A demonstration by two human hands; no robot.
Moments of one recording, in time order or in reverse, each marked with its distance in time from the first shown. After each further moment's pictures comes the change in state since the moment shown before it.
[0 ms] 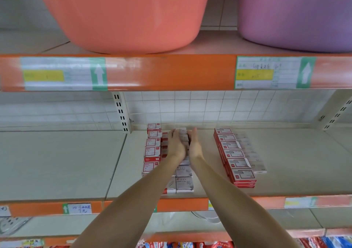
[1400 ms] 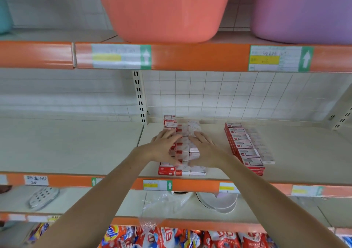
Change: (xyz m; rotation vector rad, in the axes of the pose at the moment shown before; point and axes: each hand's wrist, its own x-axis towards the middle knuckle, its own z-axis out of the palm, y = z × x) left_hand -0.033 -0.005 -0.145 1.010 -0.702 0.311; right_hand -0.076 -0.025 -0.031 -1.481 -0.449 -0.421
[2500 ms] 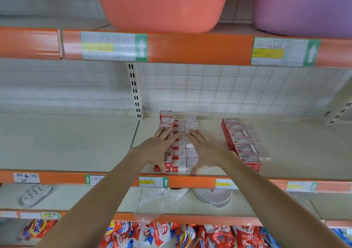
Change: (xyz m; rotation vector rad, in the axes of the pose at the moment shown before) left_hand -0.006 -0.001 0.013 0.174 -0.013 -0.022; right_hand -0.003 0.002 0.002 -0.142 -0.124 -0.043
